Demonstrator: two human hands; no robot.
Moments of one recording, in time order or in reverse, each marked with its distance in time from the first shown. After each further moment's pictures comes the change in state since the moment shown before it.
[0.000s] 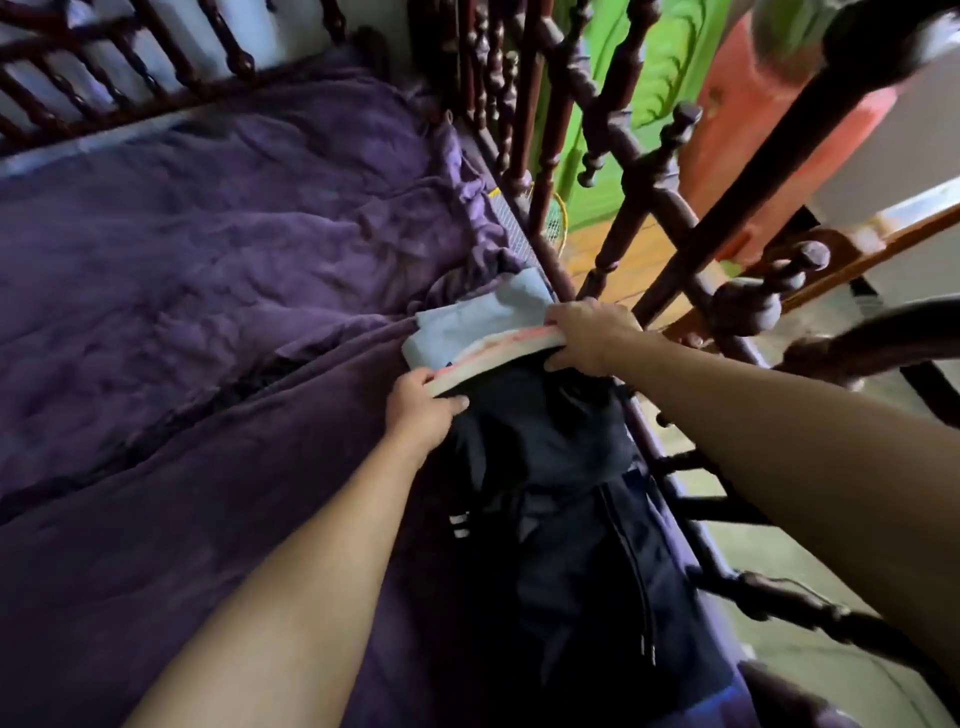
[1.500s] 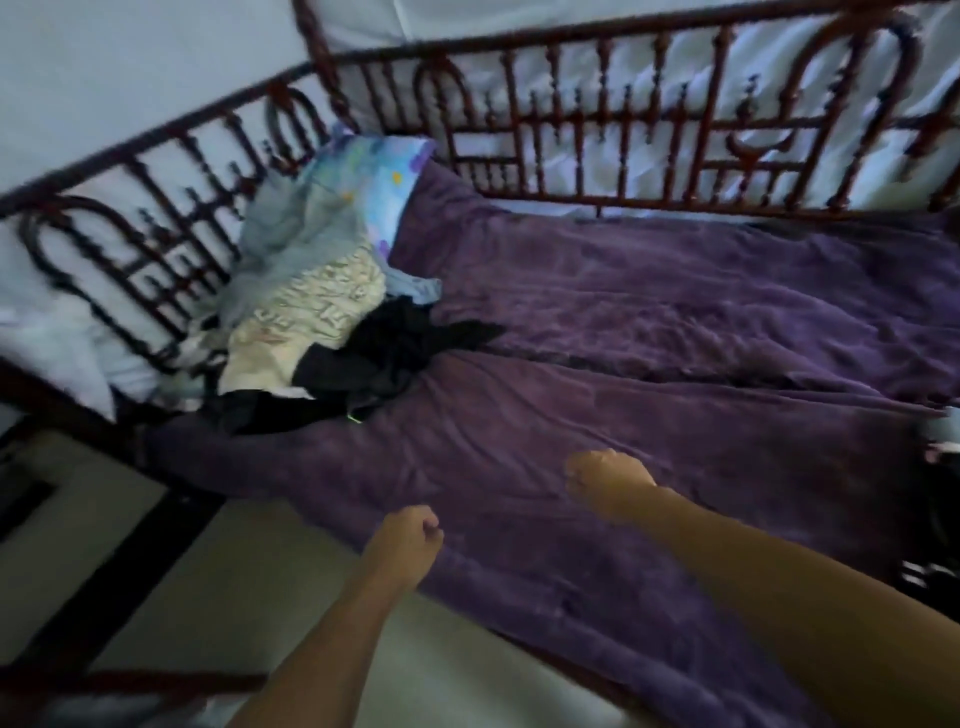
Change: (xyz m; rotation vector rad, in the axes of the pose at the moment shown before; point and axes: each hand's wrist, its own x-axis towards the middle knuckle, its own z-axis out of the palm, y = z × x) left_hand -0.473 -0.437 -0.439 0.265 0.496 -0.300; right_hand -0.318 -0.605 0.095 -0.053 -0.103 -0.735
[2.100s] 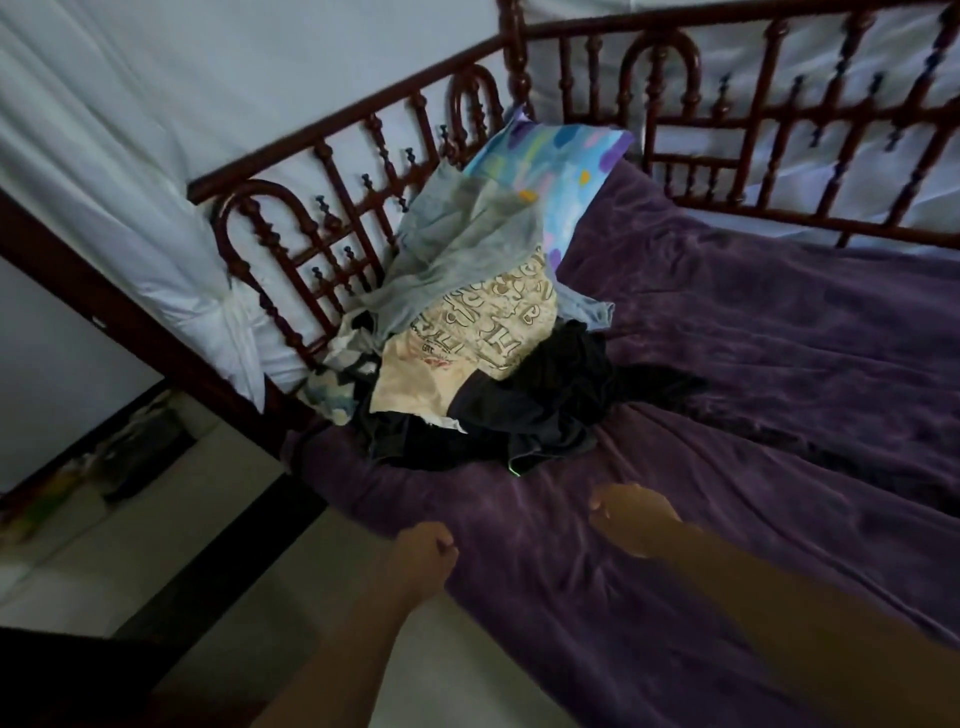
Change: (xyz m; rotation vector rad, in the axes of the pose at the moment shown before) left_hand 0.170 -0.226 -0.162 -0.034 -0.013 -0.200; right_hand 0.272 -0.238 0.026 0.012 -0.157 -0.181
